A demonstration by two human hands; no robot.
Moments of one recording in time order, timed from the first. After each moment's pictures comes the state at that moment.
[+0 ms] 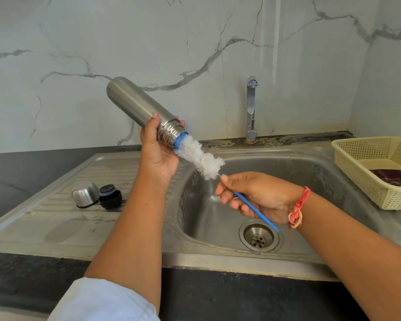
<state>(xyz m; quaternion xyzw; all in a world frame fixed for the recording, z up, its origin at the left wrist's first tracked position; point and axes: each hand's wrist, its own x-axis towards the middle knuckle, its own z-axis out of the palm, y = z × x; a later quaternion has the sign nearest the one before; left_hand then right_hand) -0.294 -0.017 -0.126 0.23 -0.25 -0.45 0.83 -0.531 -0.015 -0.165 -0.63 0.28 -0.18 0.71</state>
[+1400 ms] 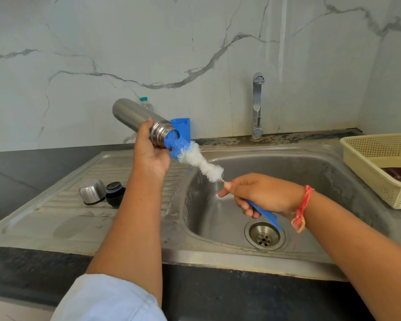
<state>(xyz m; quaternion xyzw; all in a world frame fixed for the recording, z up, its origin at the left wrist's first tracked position) -0.273 -0.008 -0.121 0.26 -0.14 -0.43 0.86 -0.529 -0.022 -0.174 -0.77 0.30 -0.15 0.54</state>
